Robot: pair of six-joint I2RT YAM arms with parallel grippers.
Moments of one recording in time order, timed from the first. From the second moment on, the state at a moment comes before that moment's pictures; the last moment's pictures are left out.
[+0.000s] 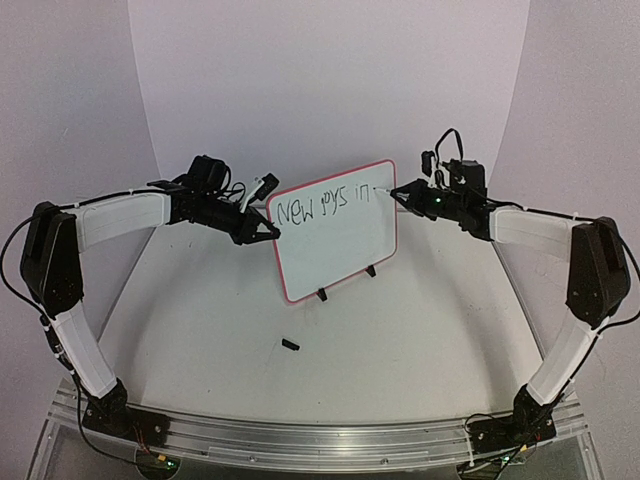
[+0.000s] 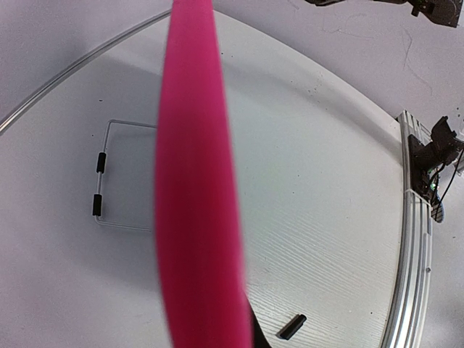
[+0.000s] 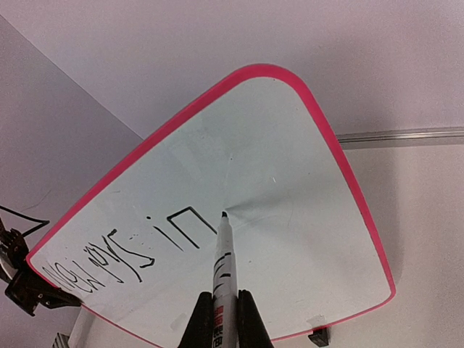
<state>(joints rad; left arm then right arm) -0.49 1.75 1.41 -0.39 0.68 0.22 0.34 1.74 1.27 0.17 -0.38 0.53</state>
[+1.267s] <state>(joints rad) -0.50 1.75 1.41 -0.38 0.68 0.21 0.33 1.67 1.26 0.17 -0.32 0.57</state>
